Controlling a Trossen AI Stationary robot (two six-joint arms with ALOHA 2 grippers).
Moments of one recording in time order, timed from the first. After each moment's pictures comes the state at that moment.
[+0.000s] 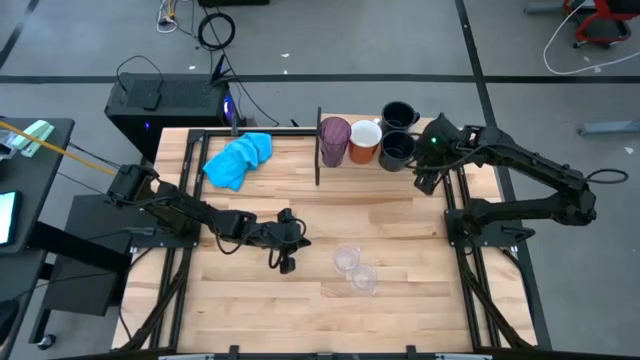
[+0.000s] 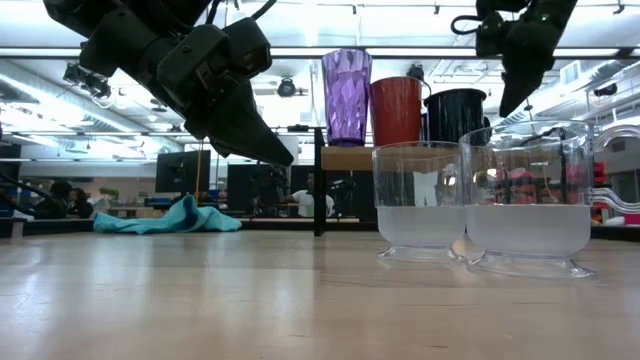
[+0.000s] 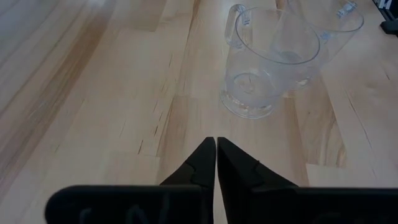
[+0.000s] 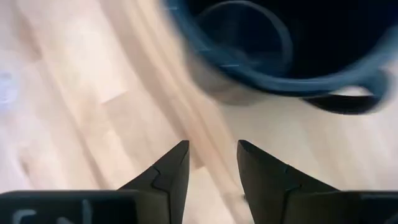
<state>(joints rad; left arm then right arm) -0.25 1.58 0.69 0.29 -0.25 -0.28 -0.52 0.97 1.05 -1.18 0.01 -0.02</state>
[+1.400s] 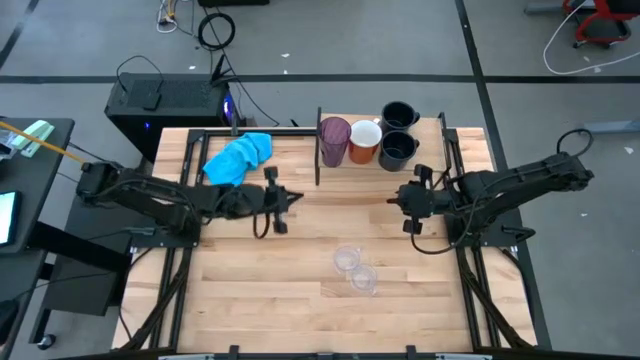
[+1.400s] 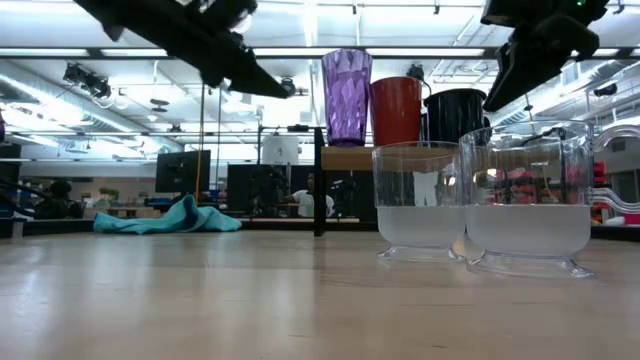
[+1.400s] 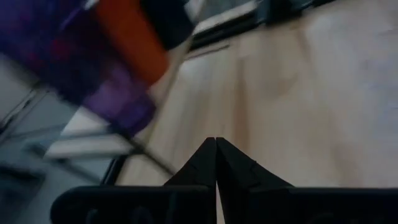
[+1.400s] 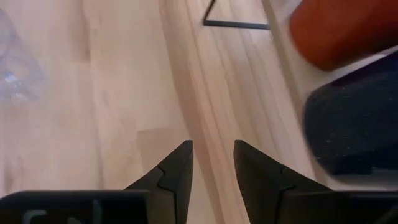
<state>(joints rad) -0.06 1.27 0.69 0.20 -0.44 0.32 0.21 0.97 0.84 -0.89 0.52 0.21</state>
